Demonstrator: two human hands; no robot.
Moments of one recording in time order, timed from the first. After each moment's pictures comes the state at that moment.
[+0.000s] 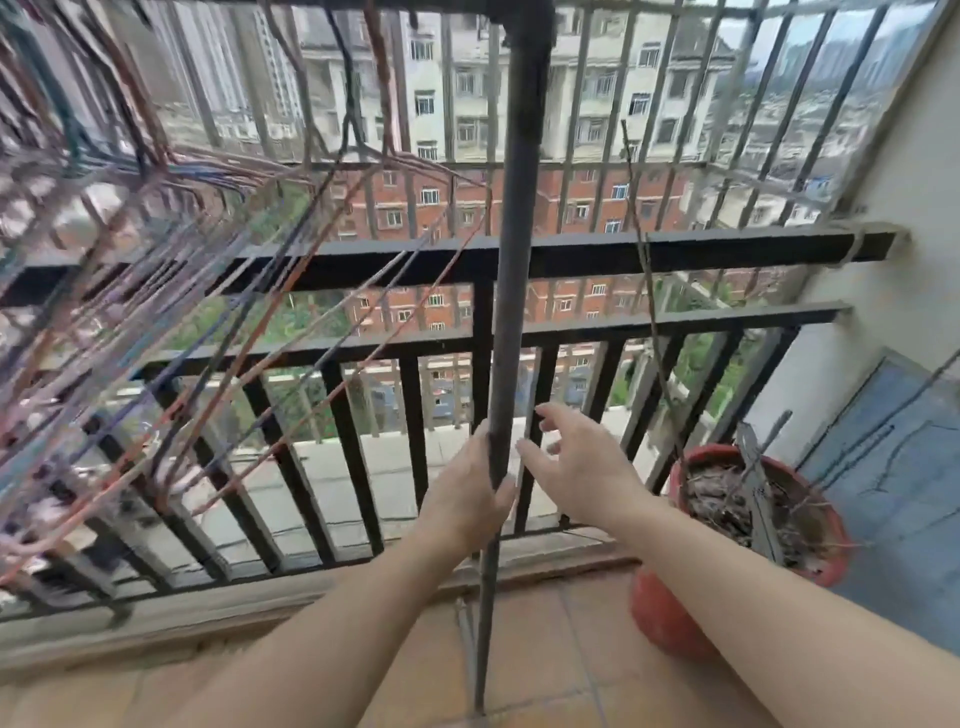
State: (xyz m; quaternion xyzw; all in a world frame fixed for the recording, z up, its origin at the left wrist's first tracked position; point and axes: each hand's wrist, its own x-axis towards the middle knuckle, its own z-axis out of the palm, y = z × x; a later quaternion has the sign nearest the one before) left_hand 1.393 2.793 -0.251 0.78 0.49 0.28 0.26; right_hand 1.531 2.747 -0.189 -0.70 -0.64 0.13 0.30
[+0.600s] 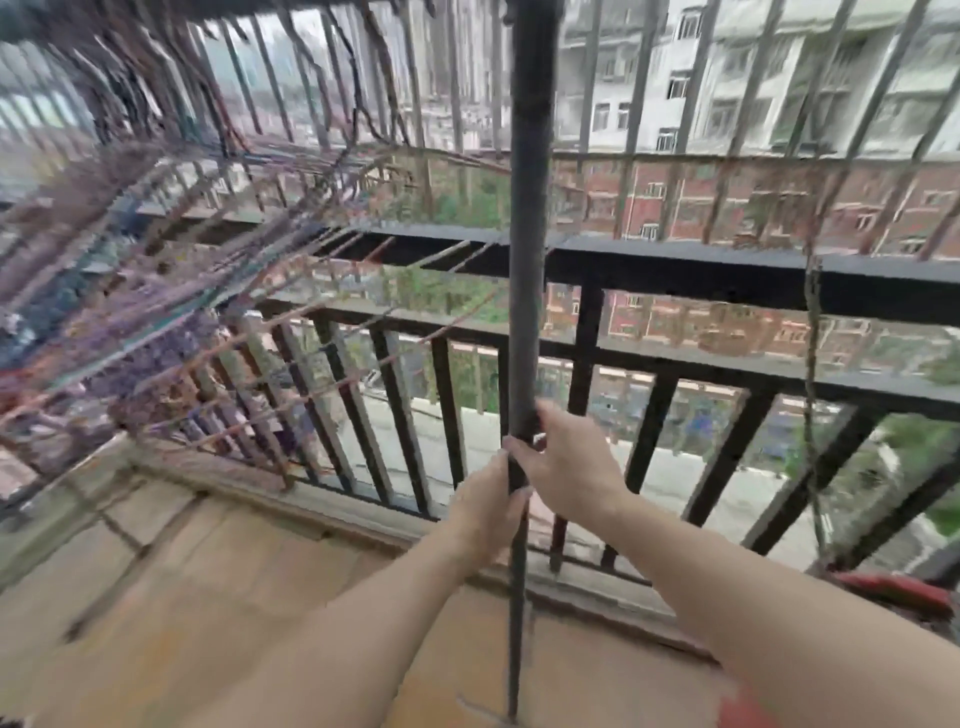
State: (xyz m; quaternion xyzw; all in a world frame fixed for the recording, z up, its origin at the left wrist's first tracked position) left_hand 1.454 2.793 -0.261 0.64 0.69 0.26 0.21; right_hand 1.568 2.821 -0.199 -0.50 -0.78 0.23 0.31
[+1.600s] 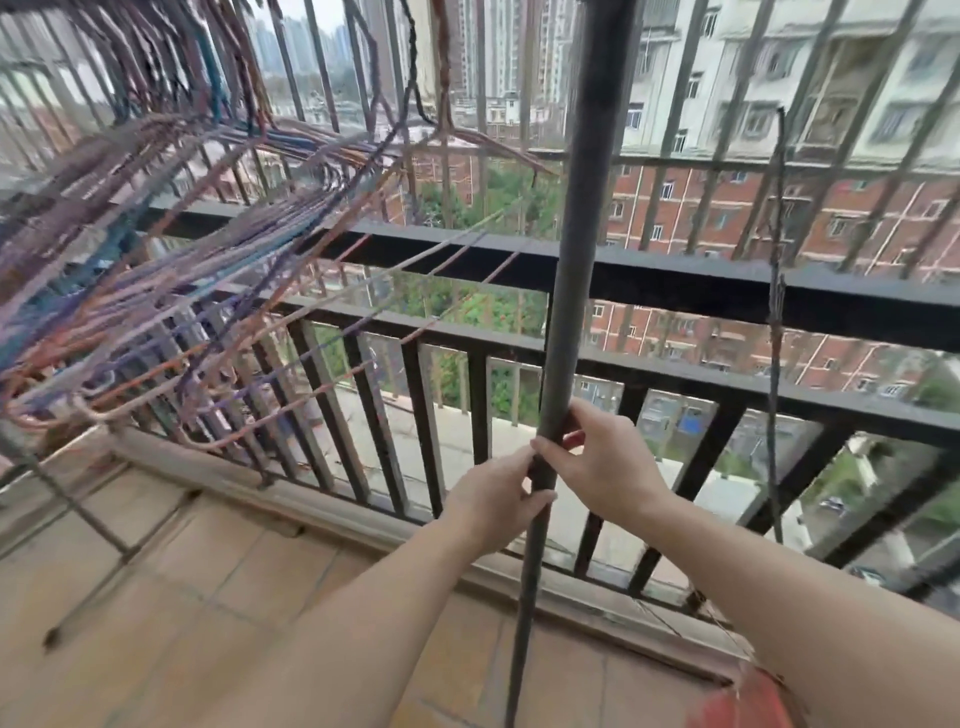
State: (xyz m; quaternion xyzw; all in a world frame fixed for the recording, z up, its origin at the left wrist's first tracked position) left_hand 1.506 2.834 -0.257 0.73 0.61 0.26 0.17; right_hand 1.652 2.859 -0.192 -0.47 -0.79 0.23 0.32
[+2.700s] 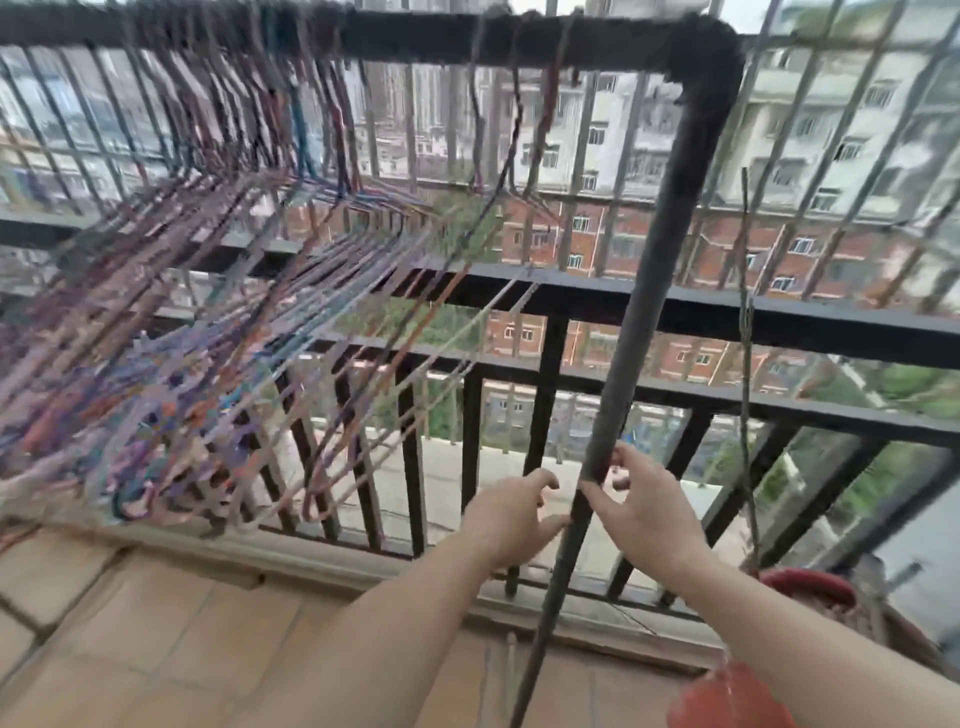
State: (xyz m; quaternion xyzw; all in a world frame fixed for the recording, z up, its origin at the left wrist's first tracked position) left_hand 1.460 2.818 -0.250 0.75 0.60 0.18 0.21; right_hand 1.622 2.790 -0.199 -0.61 -0.69 0.17 0.34
